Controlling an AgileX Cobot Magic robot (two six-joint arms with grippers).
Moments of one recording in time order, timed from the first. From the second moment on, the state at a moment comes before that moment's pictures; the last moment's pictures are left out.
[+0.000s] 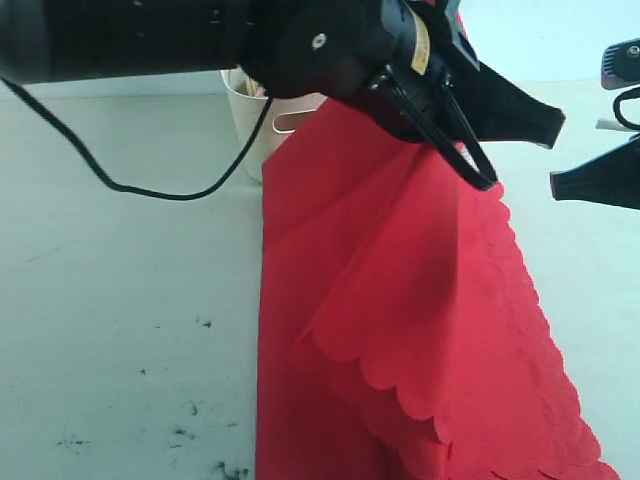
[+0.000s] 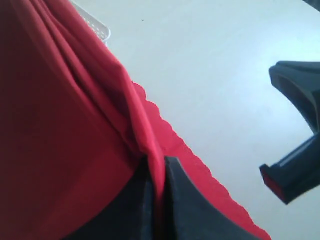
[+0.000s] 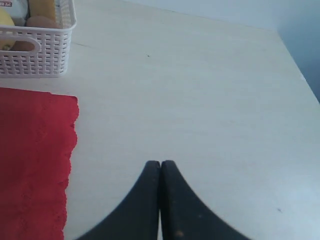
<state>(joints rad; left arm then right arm) -1.00 1.86 -1.54 0.27 0.48 -0.50 0.46 1.26 -0.55 1.74 -0.63 -1.61</state>
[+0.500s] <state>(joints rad) -1.00 2.03 -1.67 0.33 0.53 -0.46 0.46 1.26 -0.54 1.72 -0.66 -1.59</state>
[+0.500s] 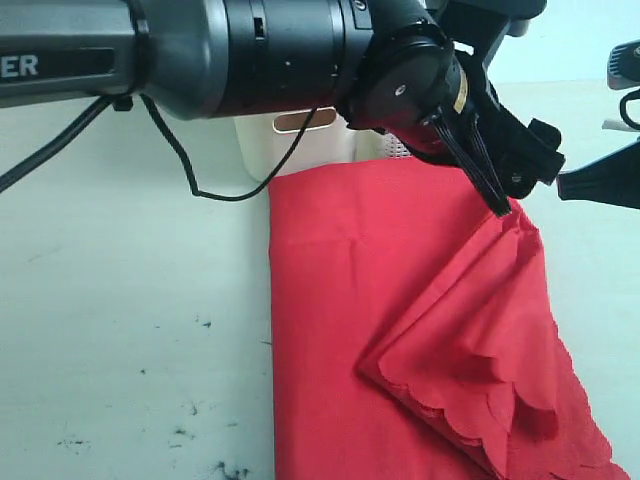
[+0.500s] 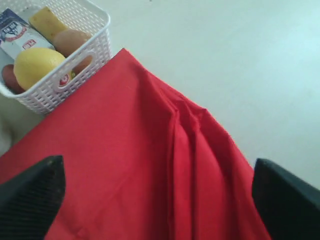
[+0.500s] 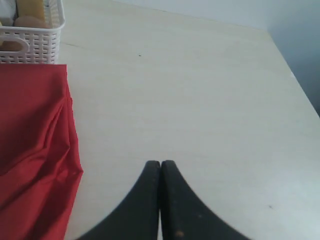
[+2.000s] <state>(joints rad) -0.84 2.03 -1.05 0.48 0.14 -0.39 0.46 1.77 -0.71 0.92 0.27 -0.95</state>
